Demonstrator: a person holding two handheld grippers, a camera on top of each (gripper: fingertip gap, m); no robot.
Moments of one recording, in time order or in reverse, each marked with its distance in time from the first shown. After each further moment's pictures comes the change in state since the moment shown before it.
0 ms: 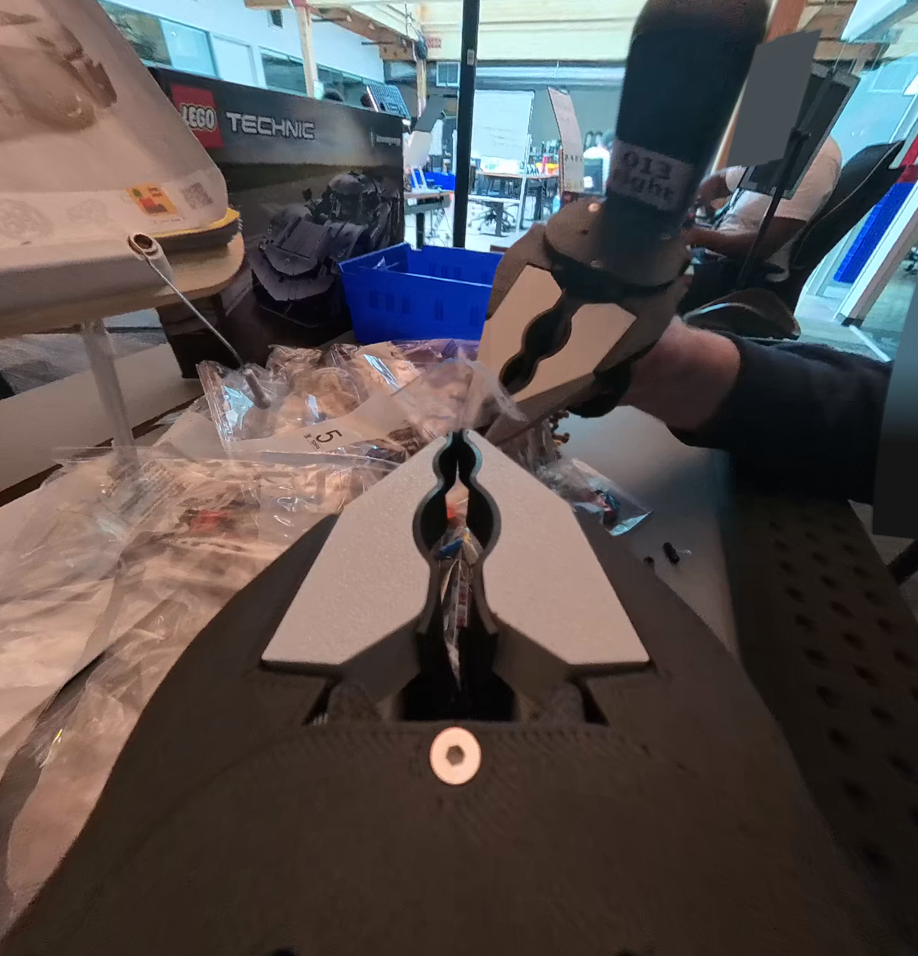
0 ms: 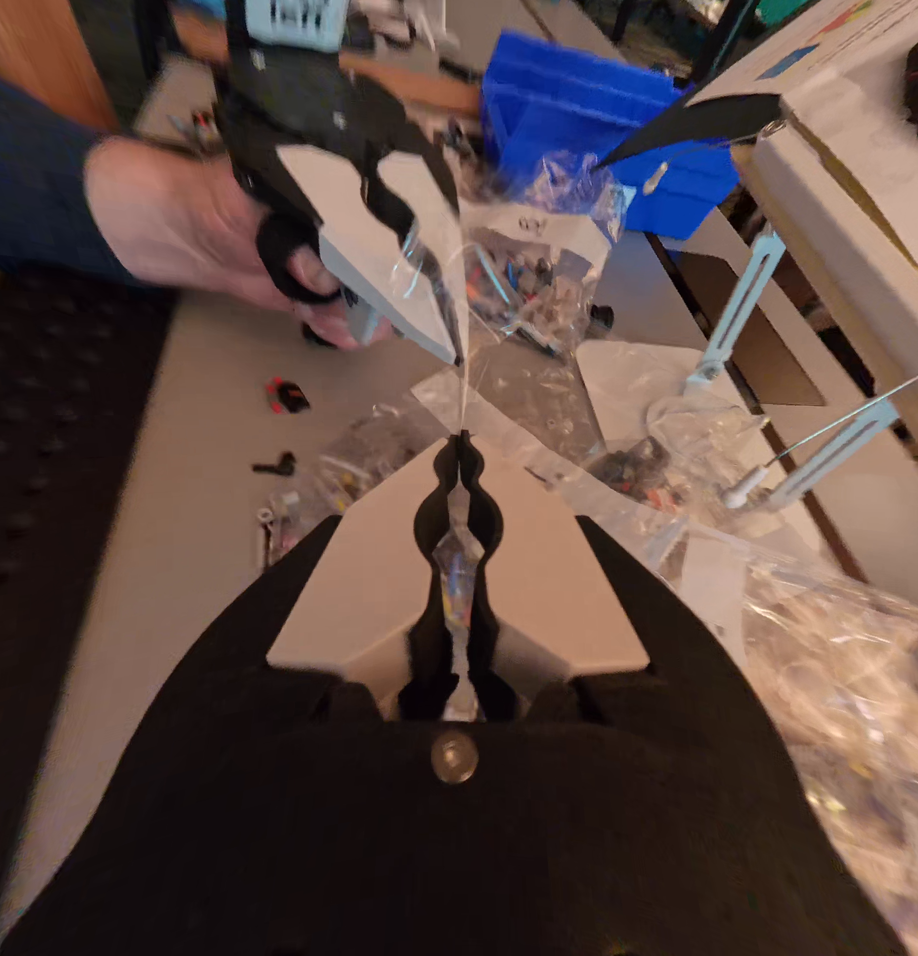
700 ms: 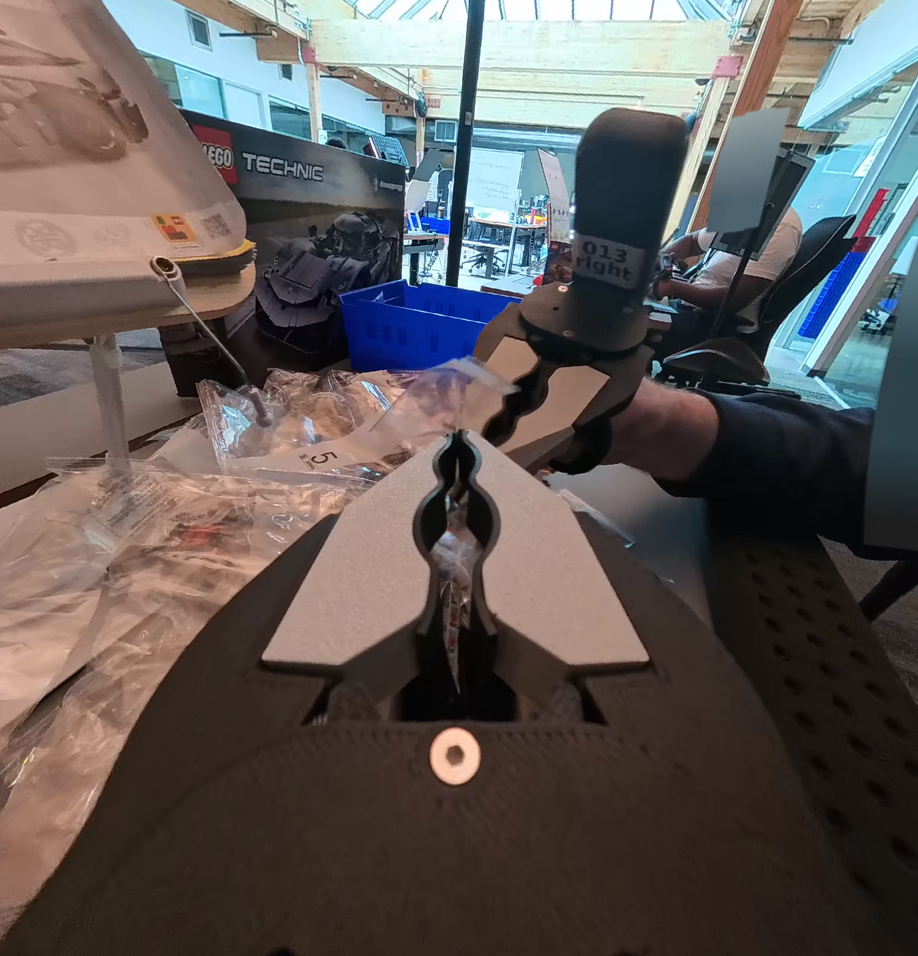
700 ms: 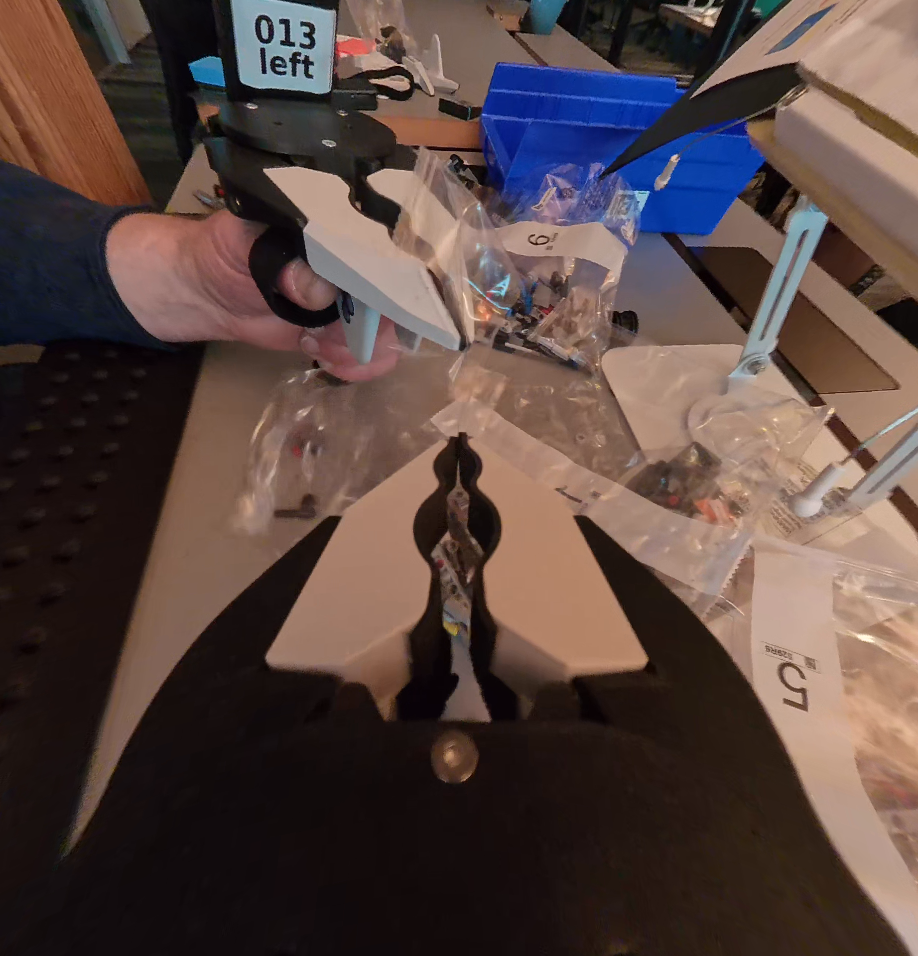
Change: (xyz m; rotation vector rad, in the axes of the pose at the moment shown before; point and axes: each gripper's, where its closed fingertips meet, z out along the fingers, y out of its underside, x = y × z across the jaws) left arm -0.001 -0.011 -0.004 0.079 0.015 -0.050; right arm -0.004 -0.002 0.017 0.070 -0.038 0.134
